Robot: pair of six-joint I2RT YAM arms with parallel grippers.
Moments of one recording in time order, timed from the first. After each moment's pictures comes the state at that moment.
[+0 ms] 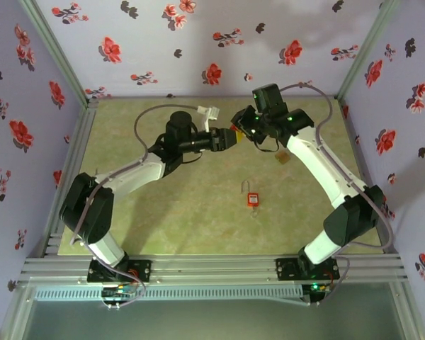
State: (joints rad) left arm -0.67 1.65 1.16 0.38 0.64 -0.78; right arm 0.51 1.59 1.62 -0.82 -0.18 1.08
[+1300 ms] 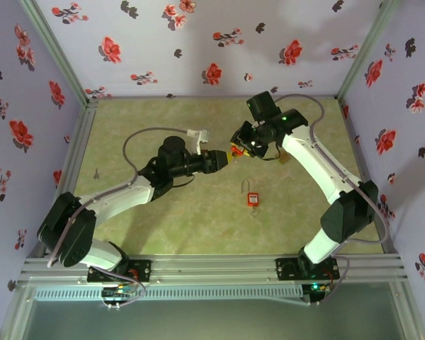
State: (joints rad) left arm -0.76 1.45 0.88 0.38 0.46 -0.81; right arm 0.52 1.62 1.62 -1.03 -0.24 1.02
